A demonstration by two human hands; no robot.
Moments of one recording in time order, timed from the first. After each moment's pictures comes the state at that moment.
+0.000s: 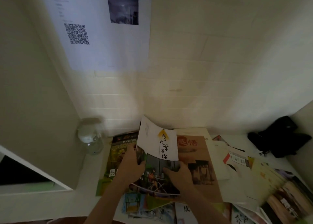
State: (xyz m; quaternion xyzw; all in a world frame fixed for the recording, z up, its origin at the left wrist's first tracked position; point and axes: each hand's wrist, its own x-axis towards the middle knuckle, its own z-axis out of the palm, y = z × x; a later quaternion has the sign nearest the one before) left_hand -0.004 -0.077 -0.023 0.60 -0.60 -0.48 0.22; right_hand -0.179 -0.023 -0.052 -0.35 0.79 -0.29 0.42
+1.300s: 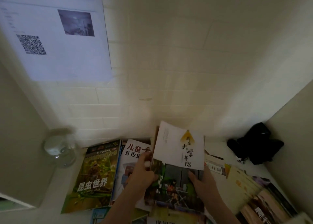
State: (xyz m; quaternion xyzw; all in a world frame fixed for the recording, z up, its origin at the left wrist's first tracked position) left_hand -0.136 -0.059 -0.024 0.54 -0.48 -0.64 0.27; right_hand -0.324 0.019 -0.006 -0.36 0.80 -0.34 0.32
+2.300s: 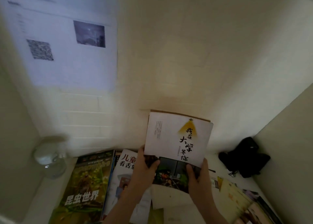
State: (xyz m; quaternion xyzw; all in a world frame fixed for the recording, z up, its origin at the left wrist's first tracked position) left_hand -0.150 -0.084 0.000 0.46 -0.56 -0.52 0.45; right_hand -0.306 -0.005 0.010 -0.42 0.73 -0.50 0.19
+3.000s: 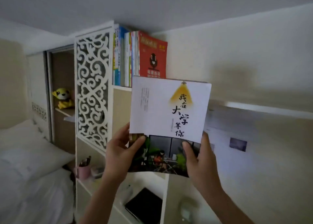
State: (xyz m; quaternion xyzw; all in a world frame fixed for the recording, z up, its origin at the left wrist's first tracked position) left_hand 0.210 0.133 0.316 0.43 -0.46 -0.11 0.77; right_hand 0.027 0.047 0.319 -0.74 0.26 -0.57 0.24
